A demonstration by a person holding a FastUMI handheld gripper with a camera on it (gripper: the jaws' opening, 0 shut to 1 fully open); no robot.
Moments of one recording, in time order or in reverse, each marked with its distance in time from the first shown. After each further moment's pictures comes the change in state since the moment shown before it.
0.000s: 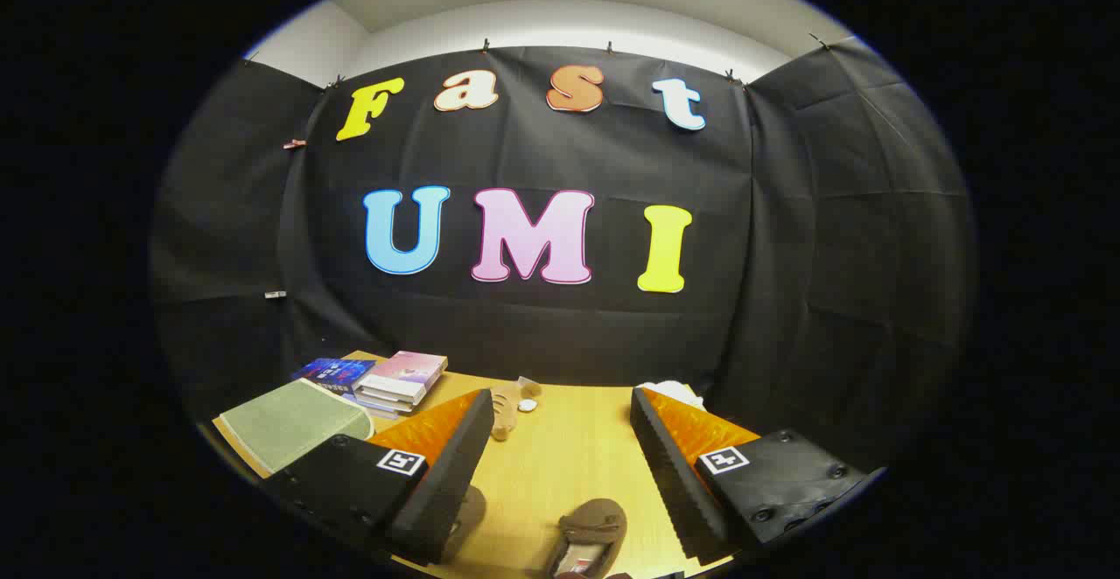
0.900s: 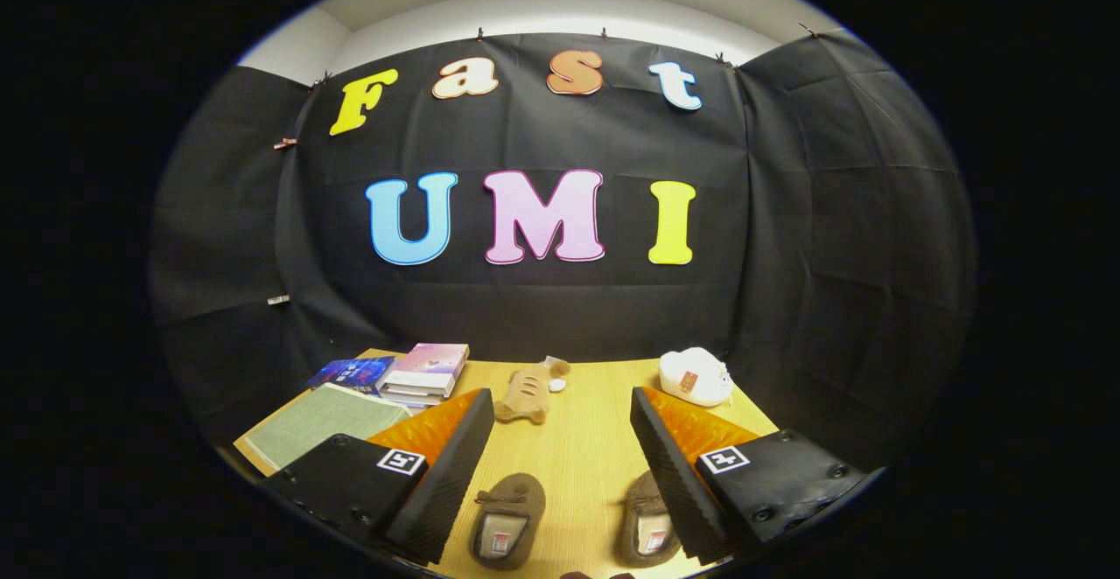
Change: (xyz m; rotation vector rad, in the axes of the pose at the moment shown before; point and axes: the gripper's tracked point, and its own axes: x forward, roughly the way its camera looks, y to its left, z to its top) arm -0.017 0.068 -0.022 0.052 0.044 -0.044
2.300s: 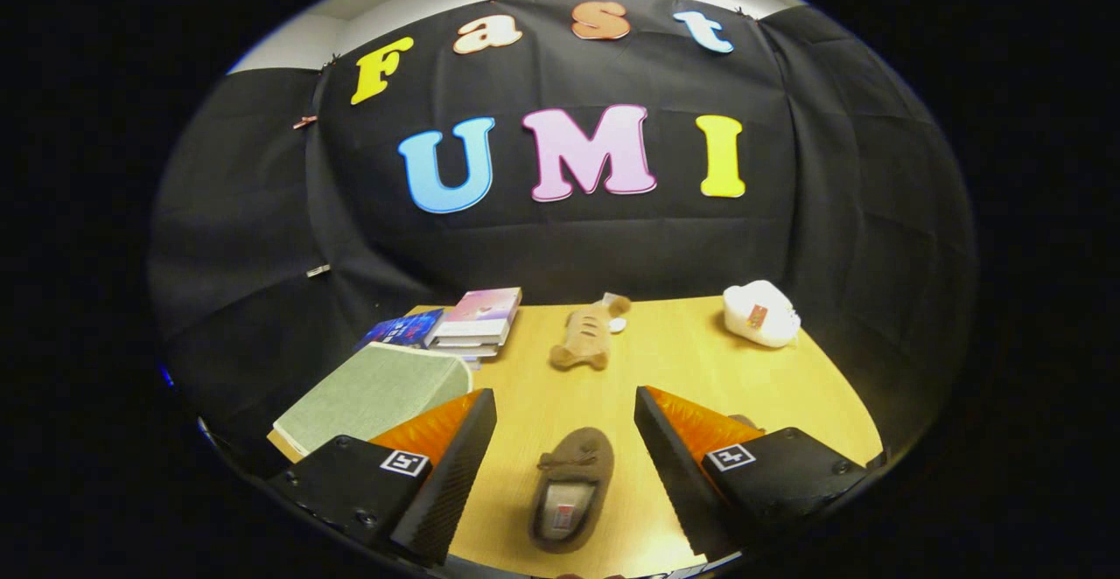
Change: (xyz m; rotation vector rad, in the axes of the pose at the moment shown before) arm 0.011 0.087 -0.081 0.076 0.222 0.211
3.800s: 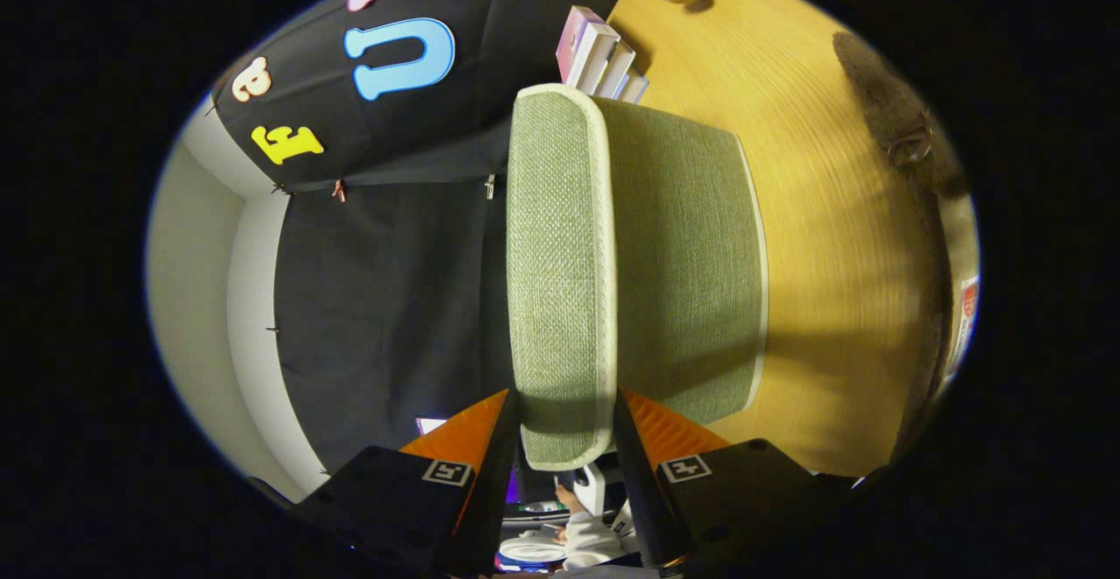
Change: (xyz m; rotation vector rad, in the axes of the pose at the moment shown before) arm 0.001 0.172 -0.125 0.979 0.849 0.797
